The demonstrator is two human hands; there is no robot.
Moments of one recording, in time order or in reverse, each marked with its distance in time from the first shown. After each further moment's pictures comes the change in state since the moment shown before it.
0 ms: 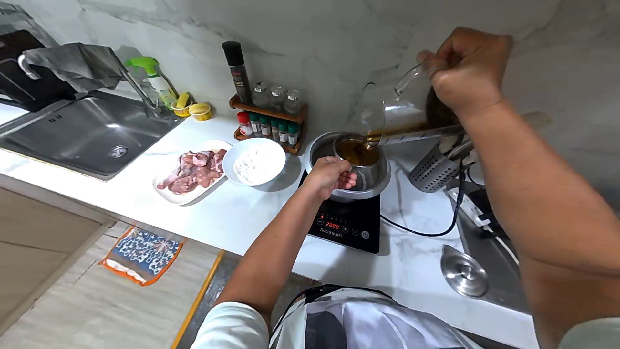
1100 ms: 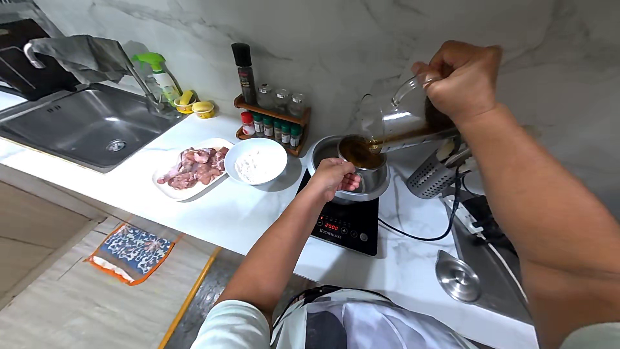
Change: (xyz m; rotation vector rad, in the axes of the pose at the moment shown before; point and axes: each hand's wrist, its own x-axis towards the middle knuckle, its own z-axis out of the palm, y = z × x) left_hand -0.008 0.000 0.000 -0.035 -0.024 0.038; right_hand 0.002 -0.016 0.000 -0.048 -0.018 -0.151
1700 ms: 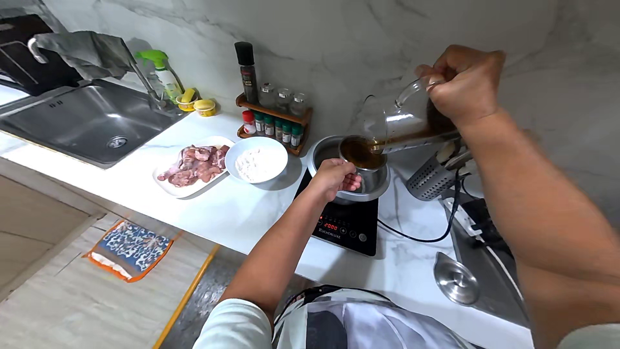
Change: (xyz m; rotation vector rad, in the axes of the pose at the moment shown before) left_hand 0.001 -0.004 0.001 -0.009 -0.003 0.012; right_hand -0.003 0.004 0.000 -0.011 0.025 -0.017
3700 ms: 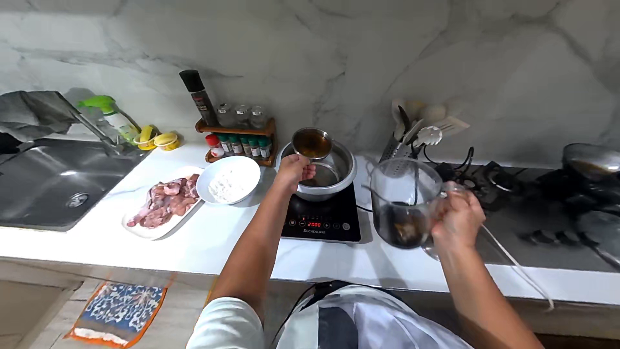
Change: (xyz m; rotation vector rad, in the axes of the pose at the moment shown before) left_hand 0.040 -0.007 -0.017 0.213 0.088 0.108; right_hand -0.281 -0.031 -0.028 0.822 0.822 1.198
